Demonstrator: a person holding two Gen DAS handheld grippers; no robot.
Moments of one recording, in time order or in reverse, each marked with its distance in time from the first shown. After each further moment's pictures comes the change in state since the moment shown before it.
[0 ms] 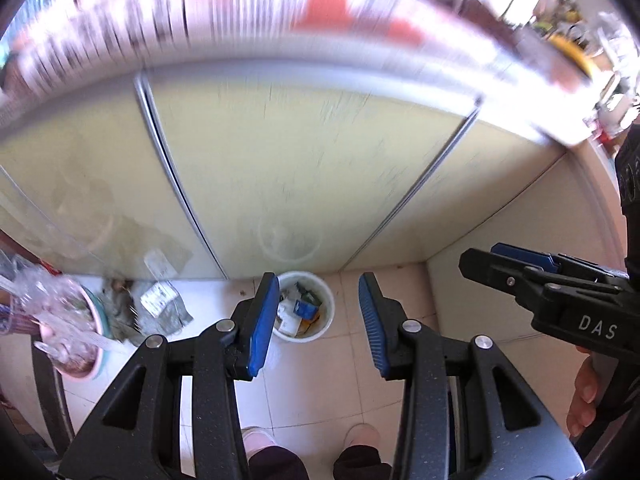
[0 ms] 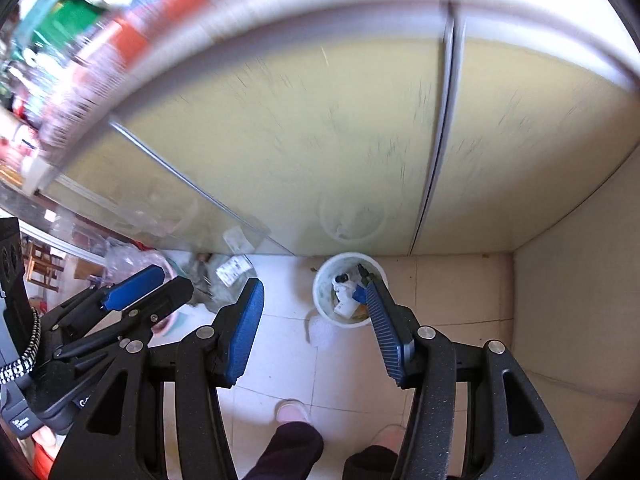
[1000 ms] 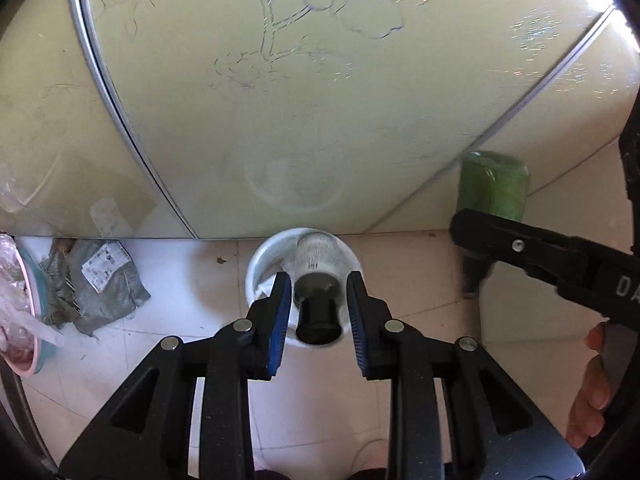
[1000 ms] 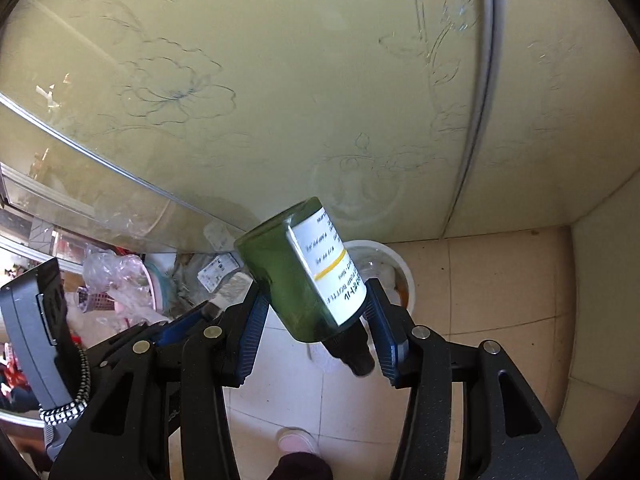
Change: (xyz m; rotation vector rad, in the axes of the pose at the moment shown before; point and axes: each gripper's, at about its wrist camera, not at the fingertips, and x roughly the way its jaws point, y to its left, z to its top) left arm 0.265 0.063 -0.083 -0.053 0.150 -0.016; right arm 0.211 -0.054 -0.035 0.086 0.068 0.059
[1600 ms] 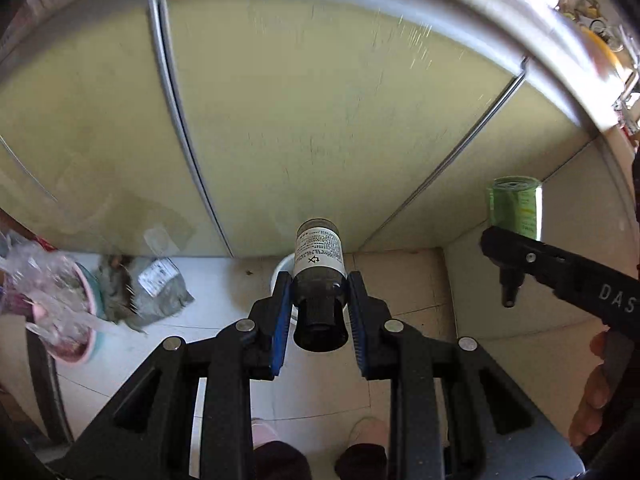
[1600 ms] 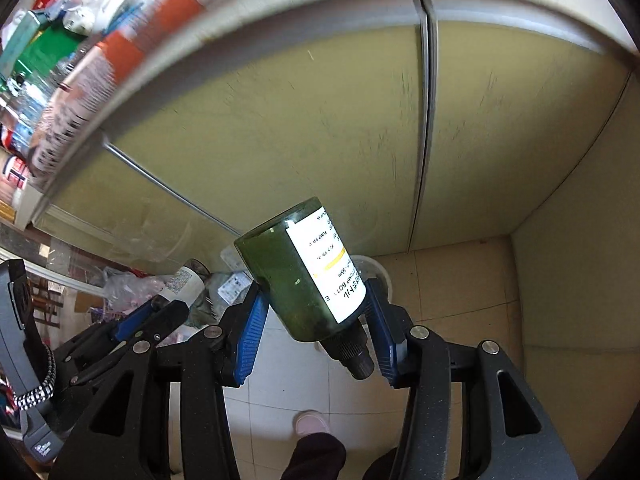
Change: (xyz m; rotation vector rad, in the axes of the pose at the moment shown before) left arm -0.182 -0.027 0.013 0.003 -0.073 0.039; right arm -0.148 0.054 -0.004 0.029 -0.087 -0.086
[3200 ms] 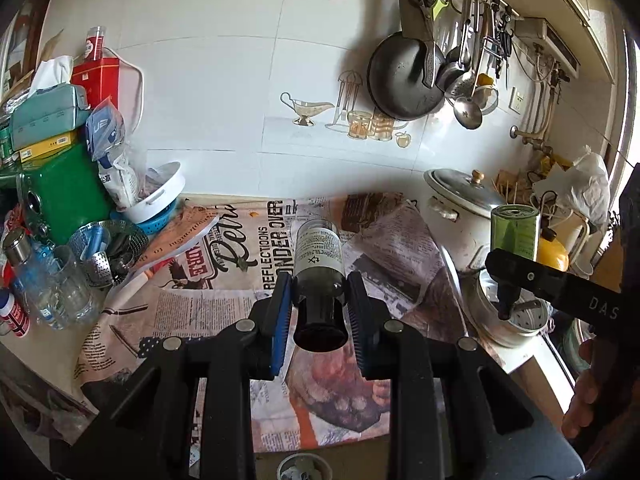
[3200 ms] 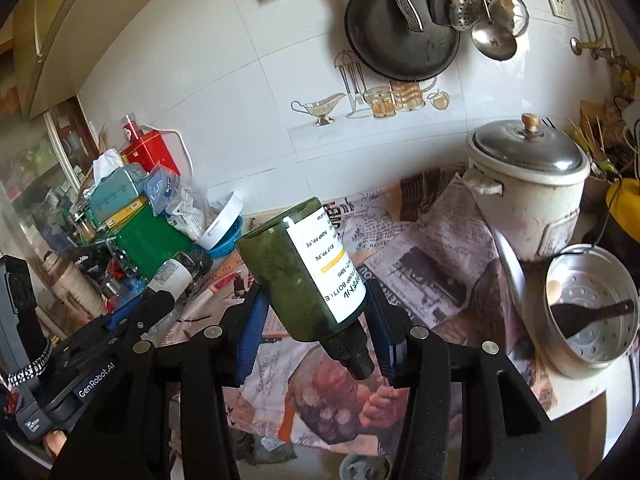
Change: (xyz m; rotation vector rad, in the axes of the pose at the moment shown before) left arm -0.320 -0.059 0.288 0.086 -0.564 -0.026; right arm -0.287 0.116 0.237 -0.185 -0.508 0.125
